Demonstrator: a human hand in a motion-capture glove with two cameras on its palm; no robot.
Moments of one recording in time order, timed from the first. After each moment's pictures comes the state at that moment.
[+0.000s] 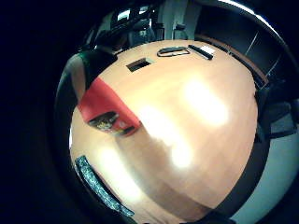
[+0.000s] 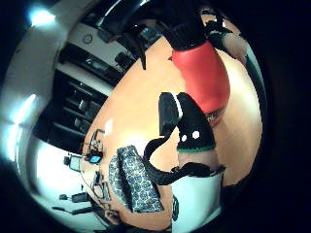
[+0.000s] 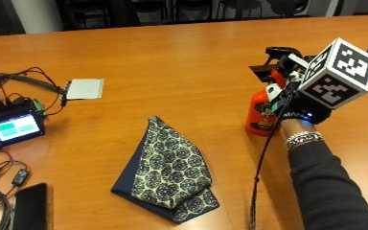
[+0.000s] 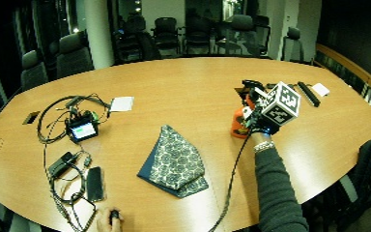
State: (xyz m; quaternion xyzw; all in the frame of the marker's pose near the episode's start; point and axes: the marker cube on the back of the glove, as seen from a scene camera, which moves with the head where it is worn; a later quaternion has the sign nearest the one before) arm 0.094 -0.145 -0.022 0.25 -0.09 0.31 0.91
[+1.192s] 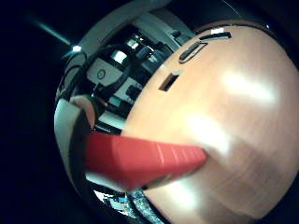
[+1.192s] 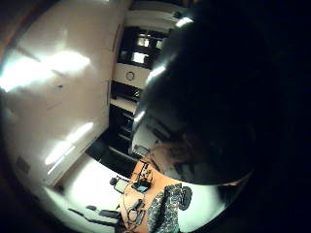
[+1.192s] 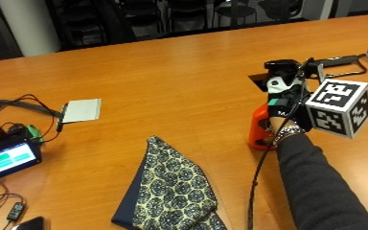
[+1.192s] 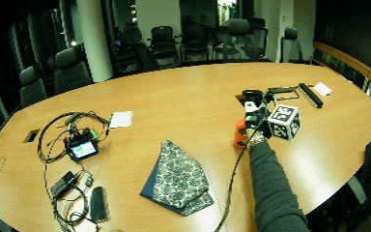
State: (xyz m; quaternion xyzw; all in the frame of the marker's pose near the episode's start) arm 0.101 -0.172 0.001 0.43 -0.37 0.29 0.77
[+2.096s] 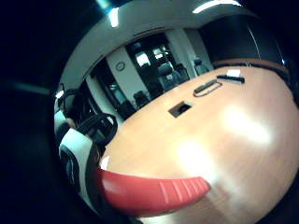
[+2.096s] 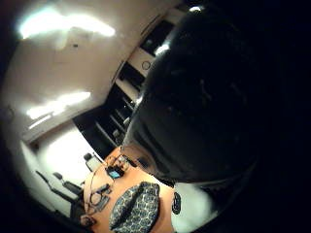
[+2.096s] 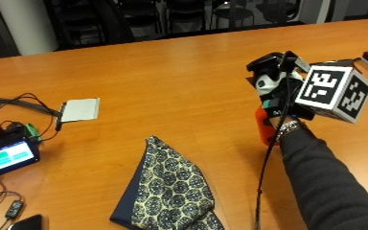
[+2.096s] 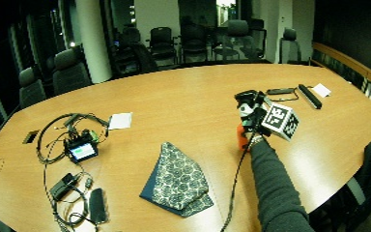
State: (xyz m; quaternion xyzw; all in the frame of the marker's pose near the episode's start) arm 0.073 -0.173 -0.038 0.51 -0.20 0.13 0.82
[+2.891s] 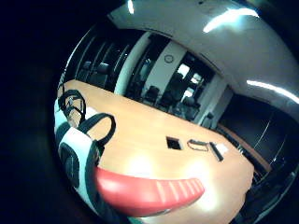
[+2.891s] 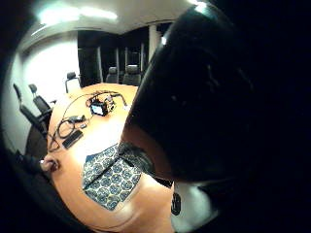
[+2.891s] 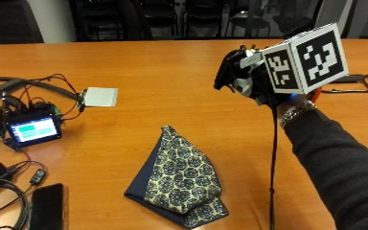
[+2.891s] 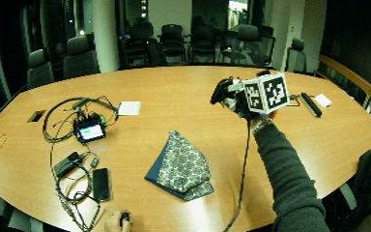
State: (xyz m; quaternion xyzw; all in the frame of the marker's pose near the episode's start) arm -0.010 -0.157 -0.101 0.49 0.10 -0.15 0.85
